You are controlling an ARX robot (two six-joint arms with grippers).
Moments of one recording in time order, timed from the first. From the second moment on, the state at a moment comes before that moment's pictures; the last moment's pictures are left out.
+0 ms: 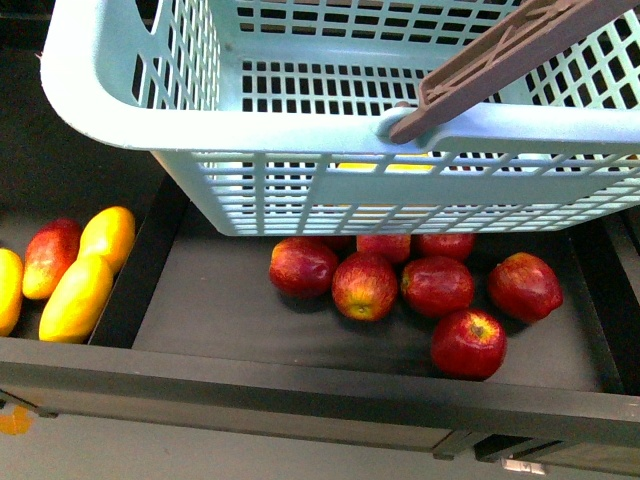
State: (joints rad) left arm -0.67 1.92 1.84 -0.54 0.21 -0.79; right arm -0.14 1.20 0.48 0.71 -0.13 0.04
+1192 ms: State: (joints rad) left arm -0.68 1.92 1.84 -0.54 0.23 -0.80; right arm 0.00 0.81 0.11 0.69 0.00 0.00
